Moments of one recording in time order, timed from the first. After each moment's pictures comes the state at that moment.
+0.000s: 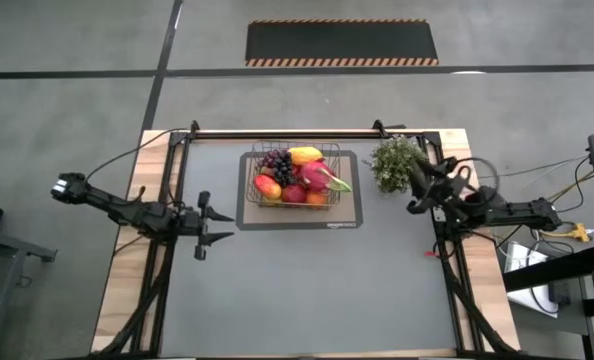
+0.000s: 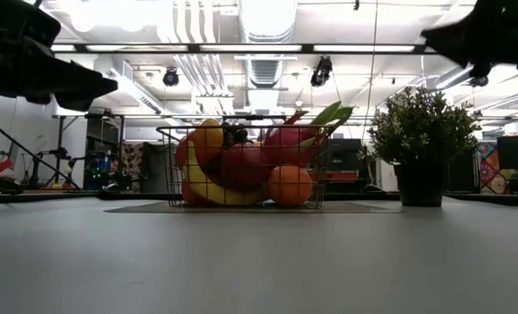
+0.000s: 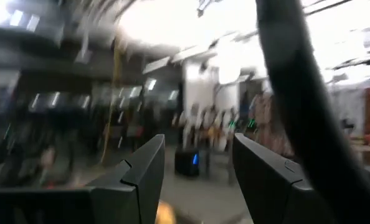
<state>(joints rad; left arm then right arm) -0.34 0.29 0.01 0.18 -0.35 0.06 0.05 0.06 0.01 0.60 0.62 -0.36</state>
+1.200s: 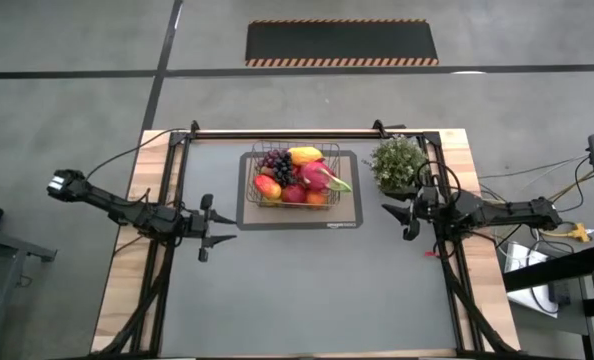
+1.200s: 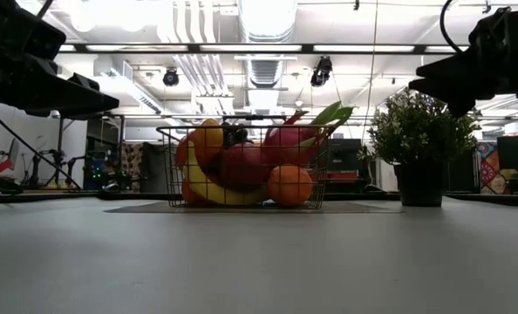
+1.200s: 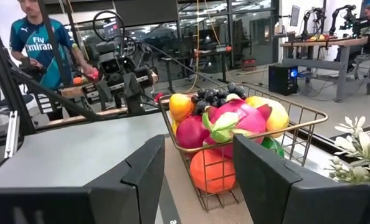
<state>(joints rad) -0.34 0.40 0.00 0.18 -0.35 0.06 0.07 0.05 0.01 0.08 0.28 0.10</state>
